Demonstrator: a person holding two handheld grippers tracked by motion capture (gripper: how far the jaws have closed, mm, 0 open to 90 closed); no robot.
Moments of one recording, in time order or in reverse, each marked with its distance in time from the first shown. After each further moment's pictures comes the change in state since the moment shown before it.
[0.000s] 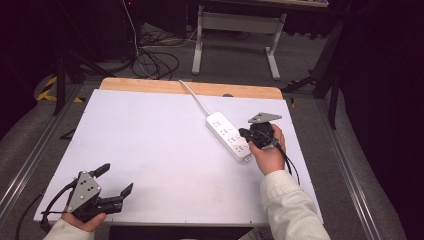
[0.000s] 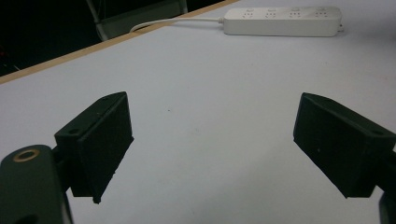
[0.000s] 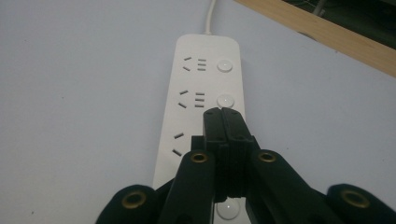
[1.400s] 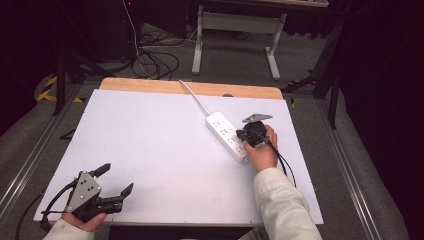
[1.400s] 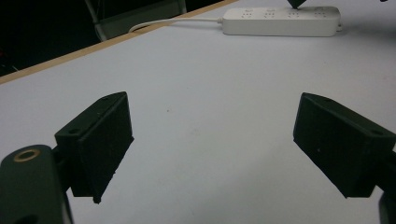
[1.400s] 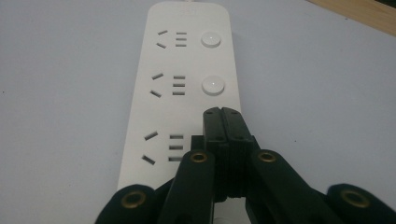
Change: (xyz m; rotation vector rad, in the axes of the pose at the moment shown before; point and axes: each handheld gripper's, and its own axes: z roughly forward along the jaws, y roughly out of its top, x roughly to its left) left arm 0.000 0.000 0.000 0.000 -0.003 0.004; right arm -0.006 -0.009 0.038 0.066 -0.035 0.046
